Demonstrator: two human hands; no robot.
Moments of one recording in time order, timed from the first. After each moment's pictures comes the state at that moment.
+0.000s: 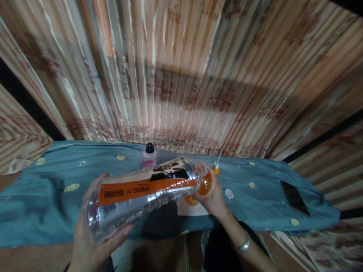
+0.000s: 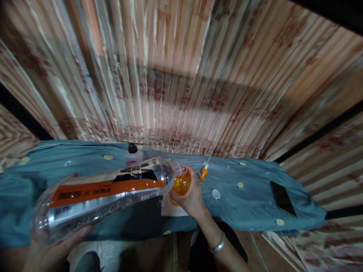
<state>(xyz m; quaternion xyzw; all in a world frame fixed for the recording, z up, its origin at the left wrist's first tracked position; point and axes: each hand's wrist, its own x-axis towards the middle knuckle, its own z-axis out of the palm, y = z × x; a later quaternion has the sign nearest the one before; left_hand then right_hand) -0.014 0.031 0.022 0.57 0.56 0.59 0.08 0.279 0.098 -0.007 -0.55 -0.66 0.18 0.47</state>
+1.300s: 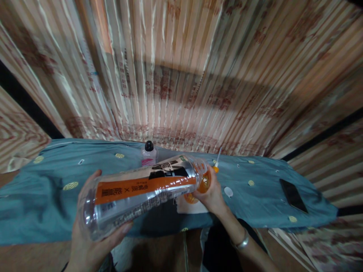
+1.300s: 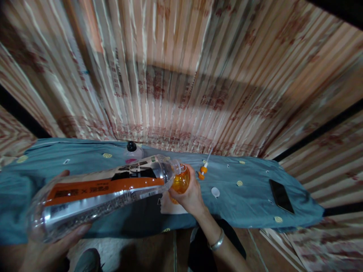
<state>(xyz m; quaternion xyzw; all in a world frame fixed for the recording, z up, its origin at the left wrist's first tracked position) -0.014 0.031 0.024 0.58 0.56 0.59 0.08 0.279 0.099 -0.006 -0.55 -0.67 0.18 0.48</state>
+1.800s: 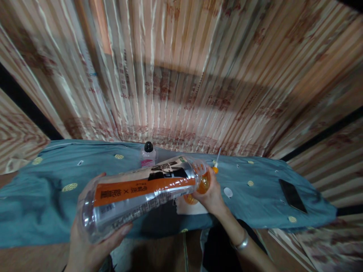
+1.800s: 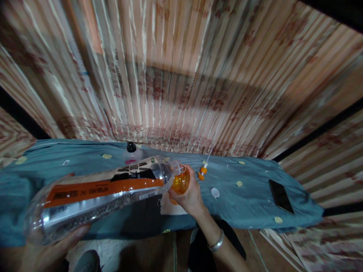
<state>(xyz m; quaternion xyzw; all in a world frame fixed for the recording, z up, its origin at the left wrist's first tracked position) -0.012 0.033 0.031 0.60 0.56 0.57 0.04 0.278 0.098 -0.004 -0.55 -0.67 0.18 0.47</state>
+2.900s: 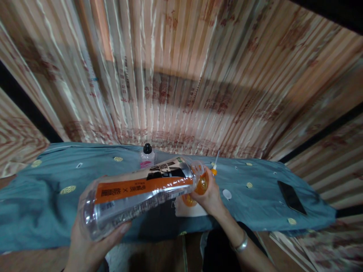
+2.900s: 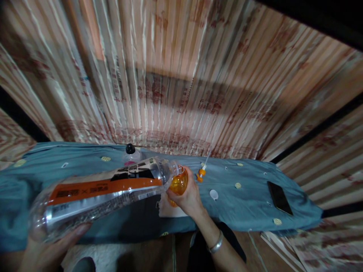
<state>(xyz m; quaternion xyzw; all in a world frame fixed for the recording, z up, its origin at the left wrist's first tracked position) -0.012 0.032 0.023 0.51 0.58 0.62 0.14 0.278 0.098 -0.002 -0.55 -0.67 0.18 0.47</state>
